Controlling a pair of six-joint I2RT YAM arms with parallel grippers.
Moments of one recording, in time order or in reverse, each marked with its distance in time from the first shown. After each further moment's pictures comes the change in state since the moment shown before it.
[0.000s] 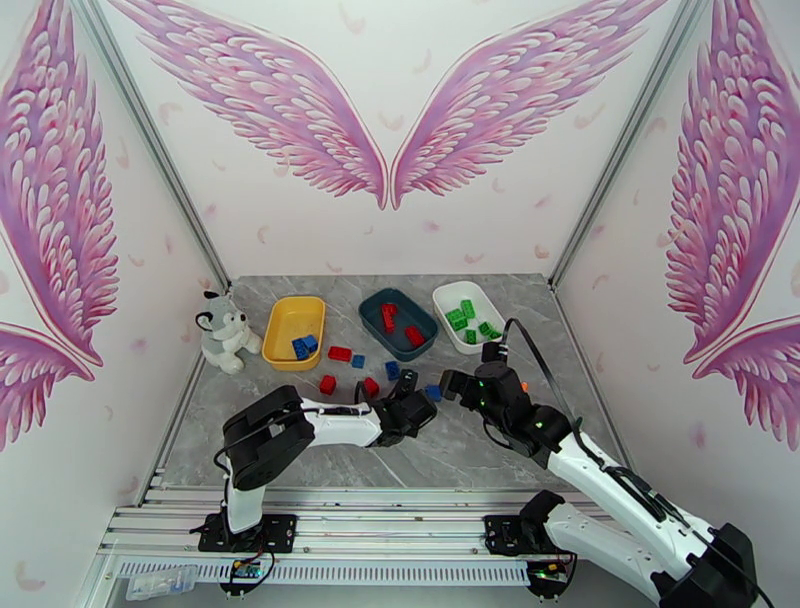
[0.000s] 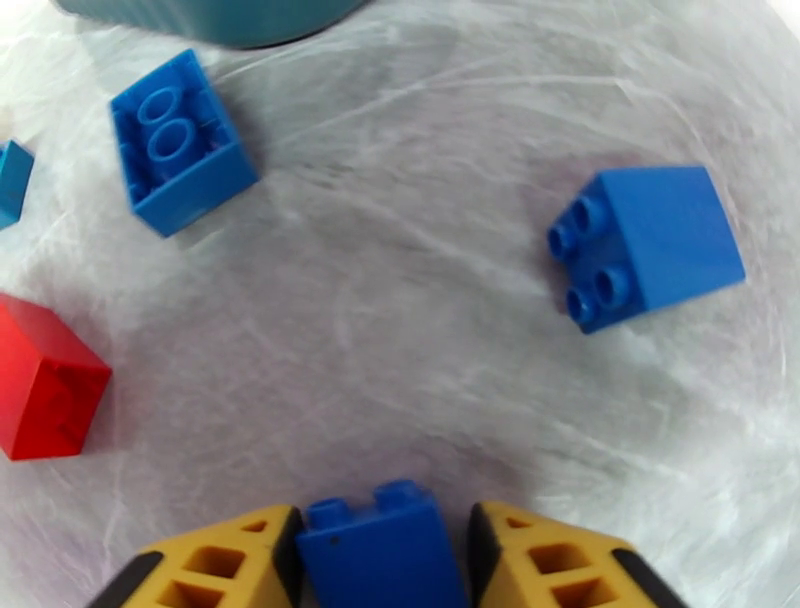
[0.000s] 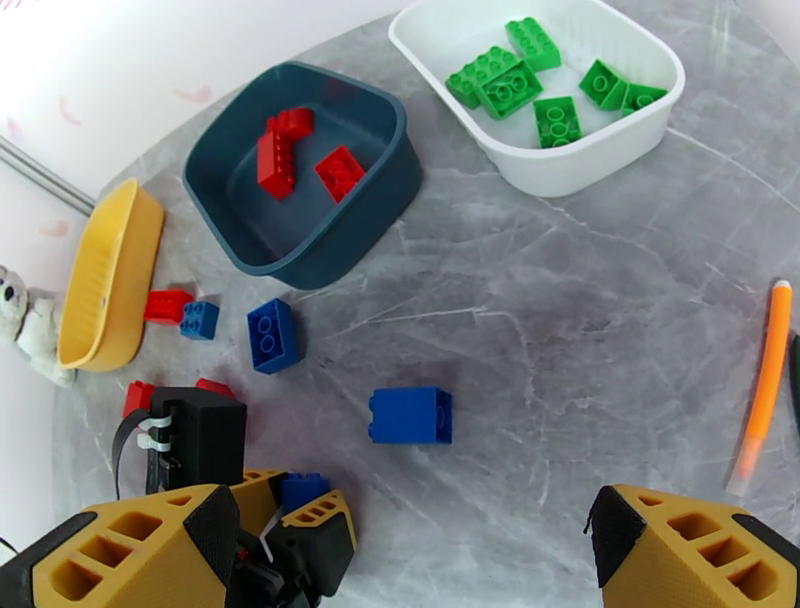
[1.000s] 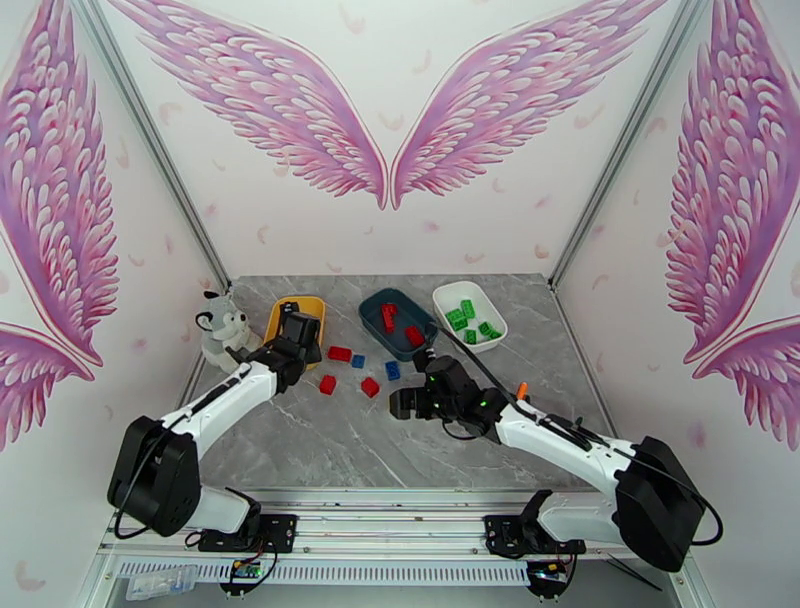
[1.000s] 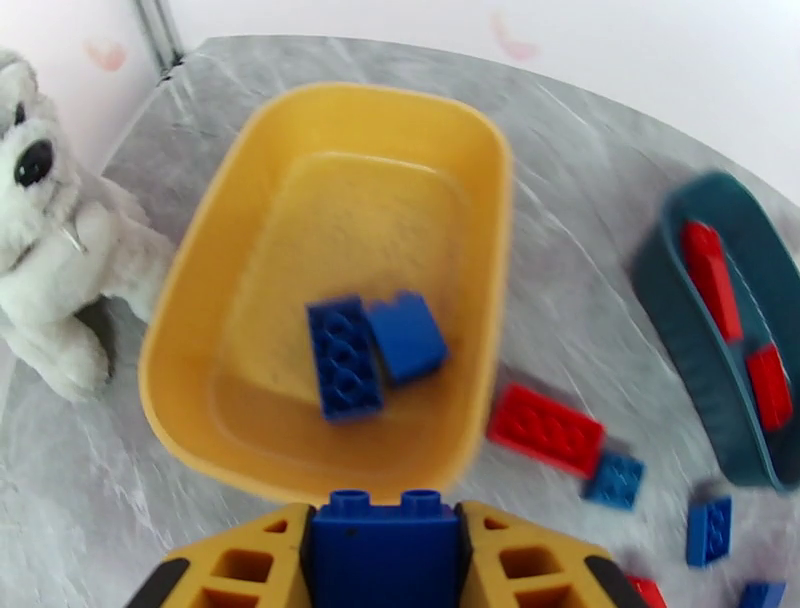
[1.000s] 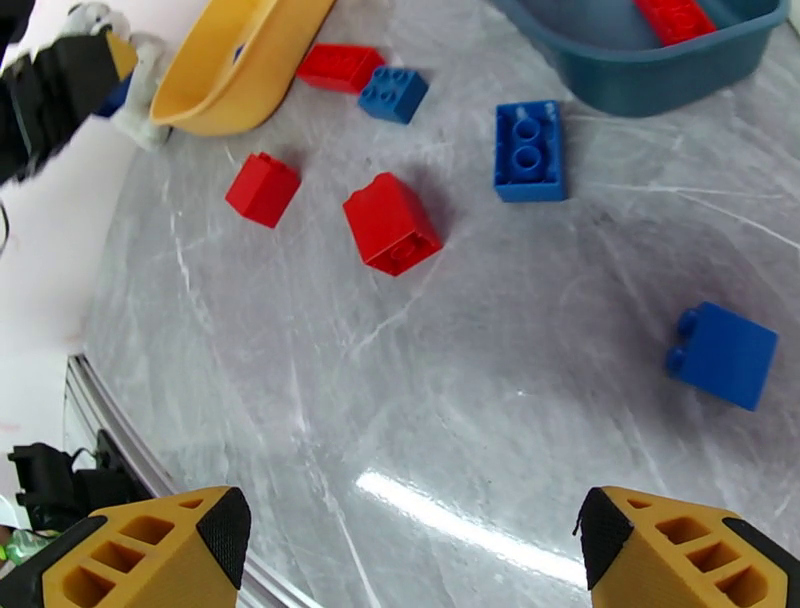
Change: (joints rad) left arm 0.740 -0.412 -0.027 -0.152 0.049 0.220; right arm 0.163 0.405 0.117 0.175 -0.374 -0.138
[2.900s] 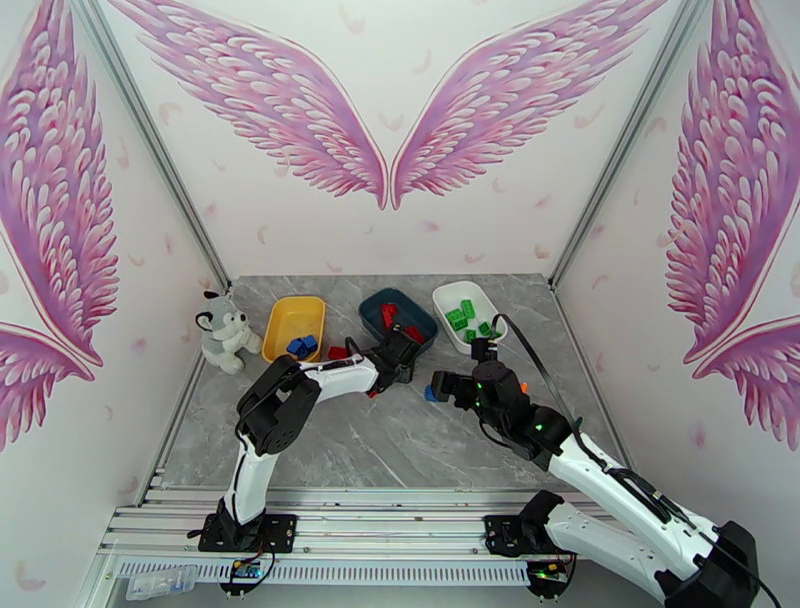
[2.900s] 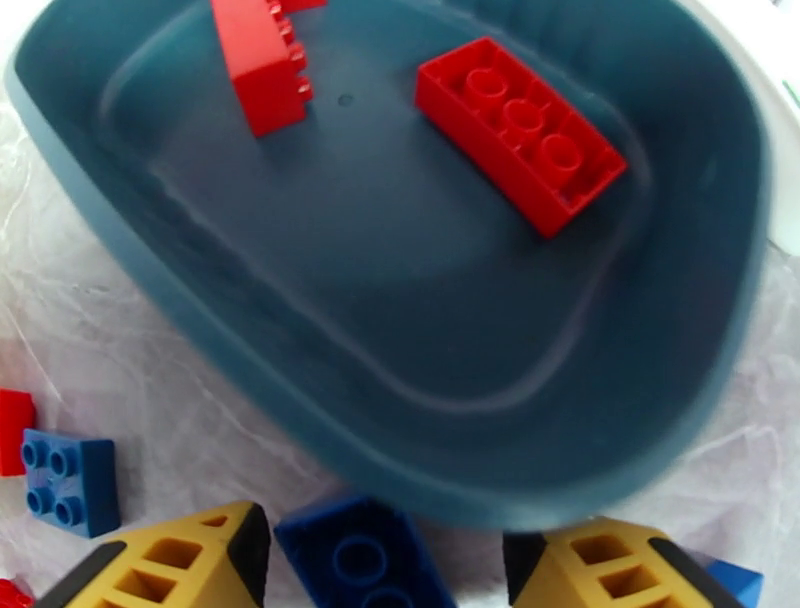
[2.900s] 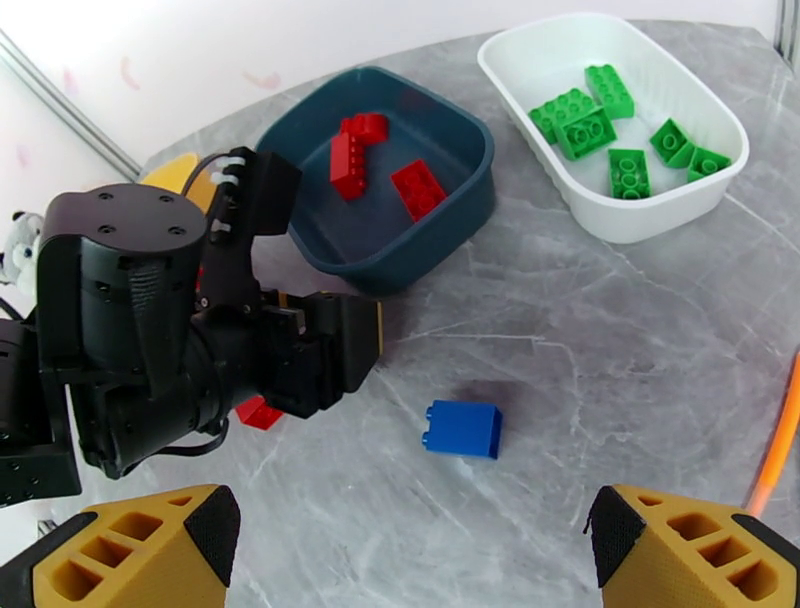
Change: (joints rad) left arm -0.467 0.600 0.365 0.070 0.039 -0.060; right arm -0.109 -0.407 -0.097 -0.127 0.356 0.037
